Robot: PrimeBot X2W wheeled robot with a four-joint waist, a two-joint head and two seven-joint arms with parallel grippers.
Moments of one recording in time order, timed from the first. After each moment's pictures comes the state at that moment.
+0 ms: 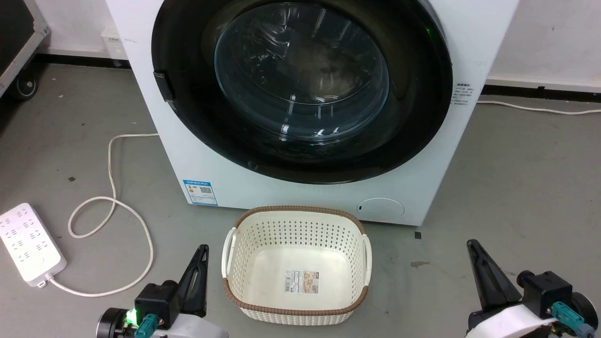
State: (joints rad) left arm 0.01 0.07 -0.08 0.11 -0.09 -0.05 -0.19; right arm 0.00 -0.06 -0.03 0.14 0.05 0.13 -0.18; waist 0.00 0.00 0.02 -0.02
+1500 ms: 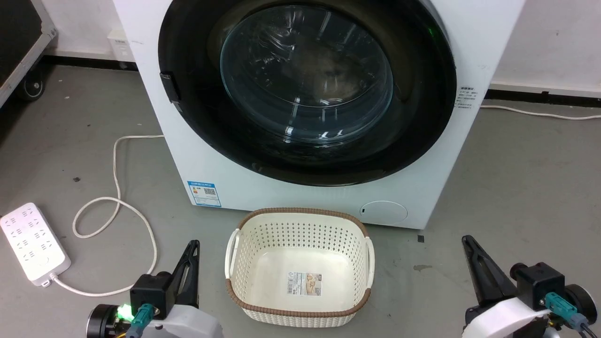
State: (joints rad) left arm 0.01 0.06 -0.04 0.06 -0.05 -0.03 -0.10; right arm 0.00 -0.06 -0.02 0.07 0.03 0.13 -0.10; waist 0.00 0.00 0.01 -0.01
